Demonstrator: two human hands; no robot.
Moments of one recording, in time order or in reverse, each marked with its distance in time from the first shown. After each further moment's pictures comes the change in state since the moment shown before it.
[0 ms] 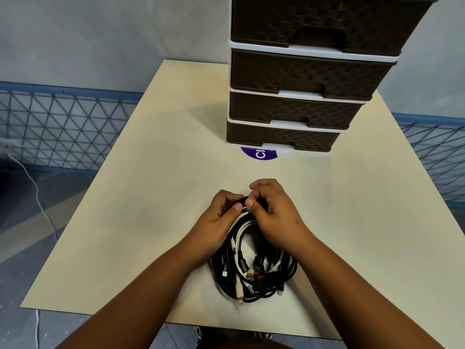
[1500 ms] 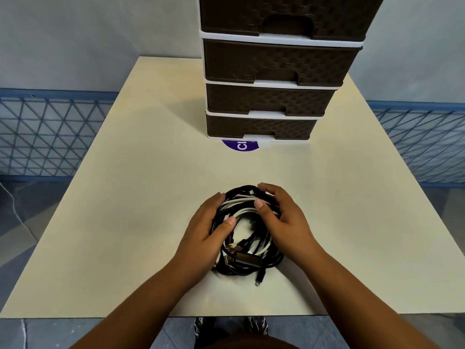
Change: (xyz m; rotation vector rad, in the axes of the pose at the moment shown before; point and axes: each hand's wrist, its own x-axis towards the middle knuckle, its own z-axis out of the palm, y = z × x) left_hand -0.035 -0.006 0.017 0.249 0.070 0.061; right_hand -0.050 0.029 -0.012 0.259 0.181 0.181
